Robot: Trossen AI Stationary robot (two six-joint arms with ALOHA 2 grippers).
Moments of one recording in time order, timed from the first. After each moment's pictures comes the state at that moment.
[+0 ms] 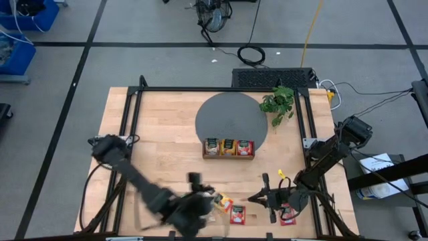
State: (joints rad) left arm -0.70 1.97 1.84 -0.88 -0.81 -0.37; right arm 0.88 1.56 0.54 0.67 0.73 0.04
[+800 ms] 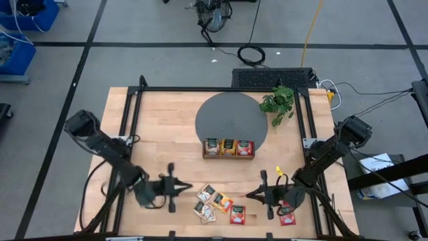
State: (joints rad) left arm -0.77 1.51 0.64 0.48 -0.82 -0.20; right arm 0.83 1.56 0.52 0.68 0.70 0.04
